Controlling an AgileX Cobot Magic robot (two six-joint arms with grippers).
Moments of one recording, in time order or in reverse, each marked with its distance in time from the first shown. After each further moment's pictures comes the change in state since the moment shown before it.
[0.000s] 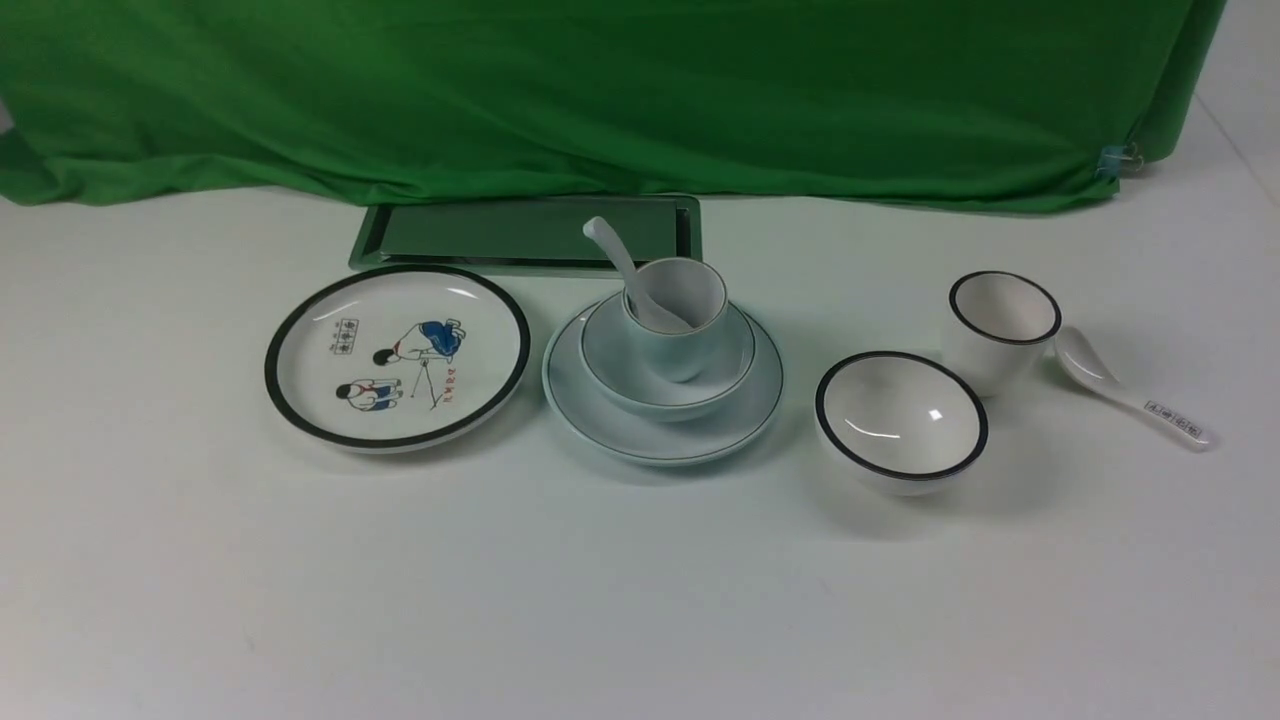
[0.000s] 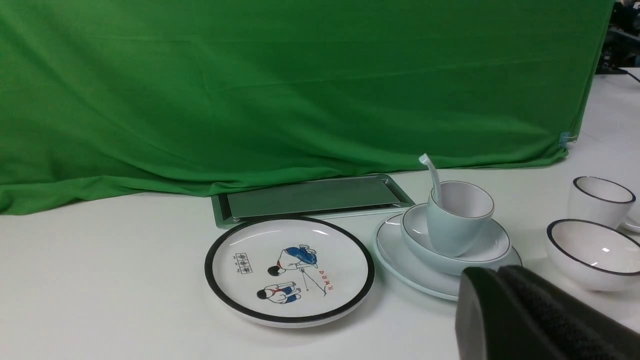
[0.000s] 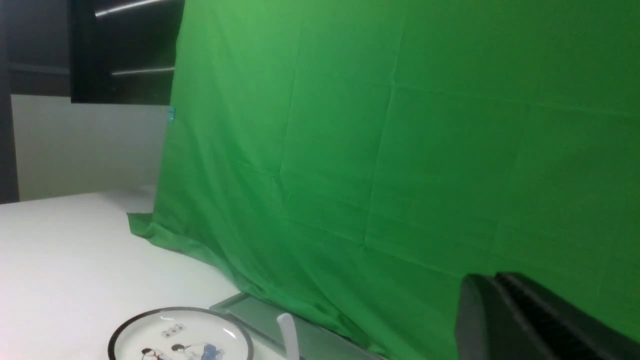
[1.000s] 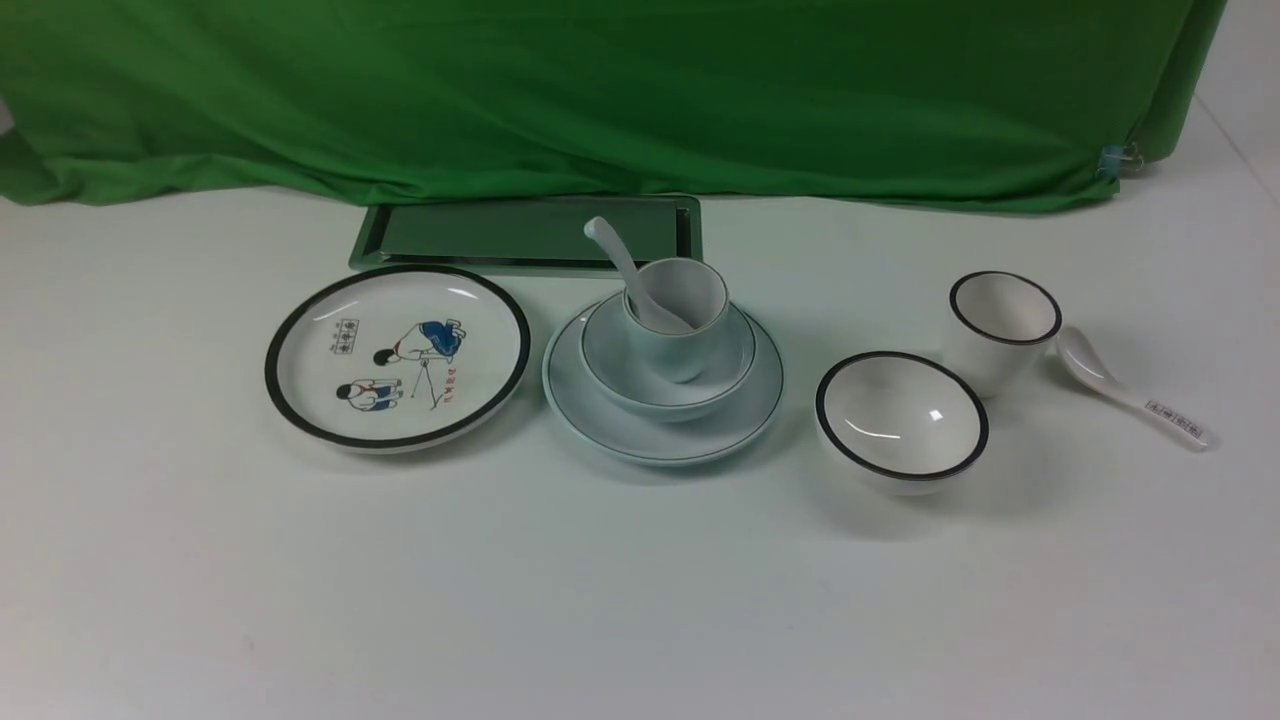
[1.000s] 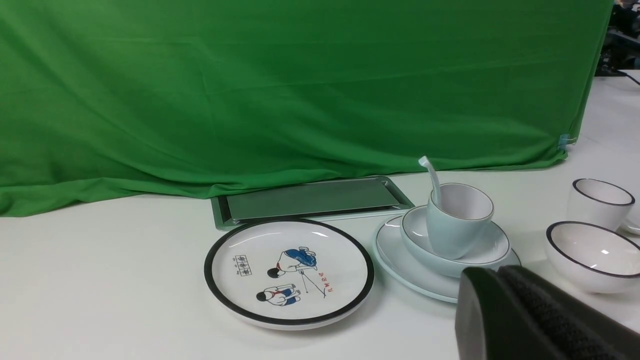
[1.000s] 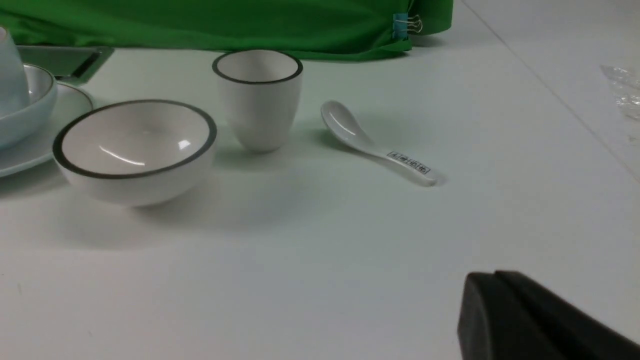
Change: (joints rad) right arm -0.579 -0.540 0.598 -0.185 0.315 0.368; left arm 0.000 0.000 0.000 0.000 -0.004 -0.001
